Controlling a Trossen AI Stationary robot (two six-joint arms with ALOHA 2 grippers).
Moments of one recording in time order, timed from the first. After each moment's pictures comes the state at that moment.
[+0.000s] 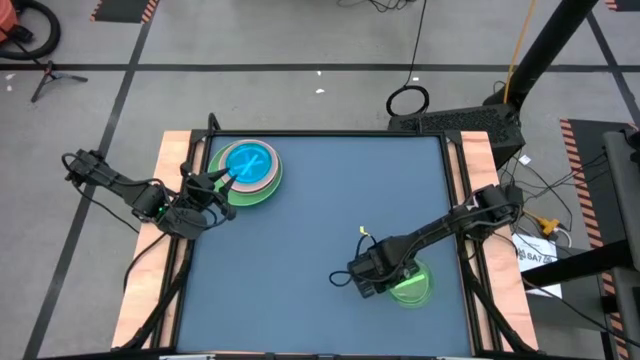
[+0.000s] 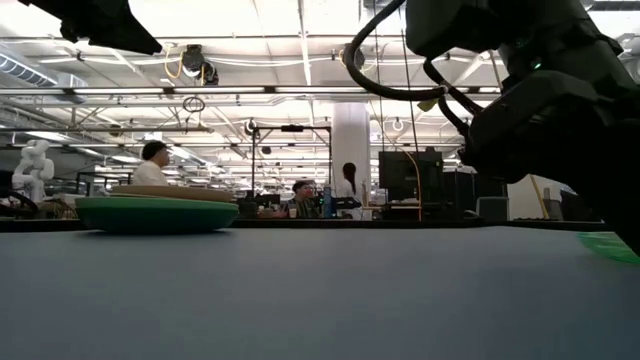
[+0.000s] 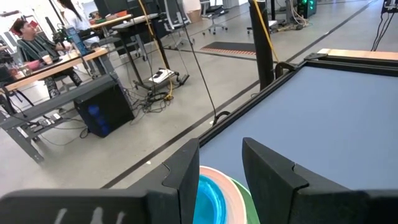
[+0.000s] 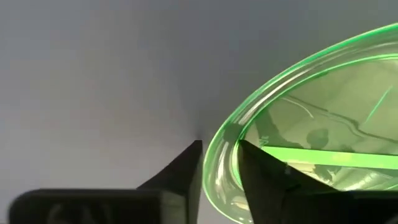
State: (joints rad) left arm -0.47 0.73 0.71 -0.76 -1.26 -0.56; right arm 0.38 1.85 1.11 -0.81 -0.40 1.52
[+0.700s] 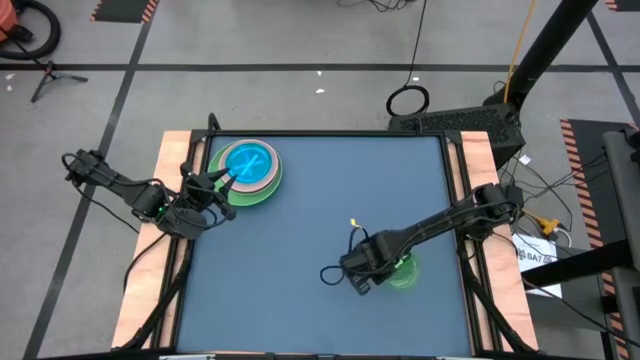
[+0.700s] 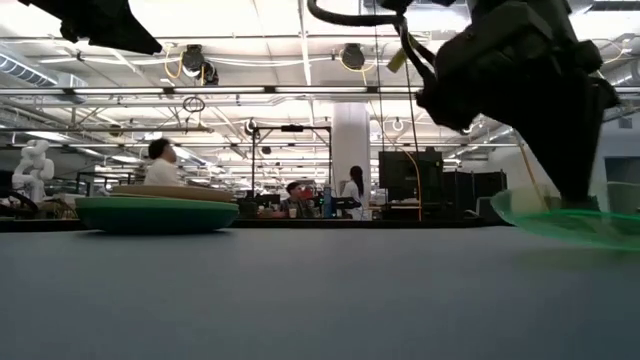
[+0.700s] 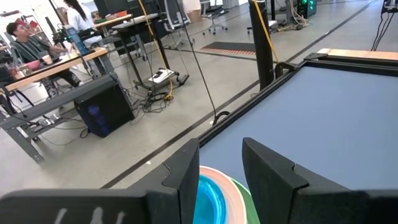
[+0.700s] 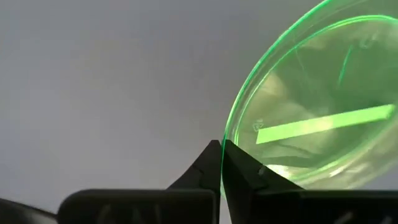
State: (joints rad) left arm -0.47 0.73 0.71 -0.76 -1.26 -0.56; right arm 0.34 1.85 1.30 -1.05 -0.25 1.28
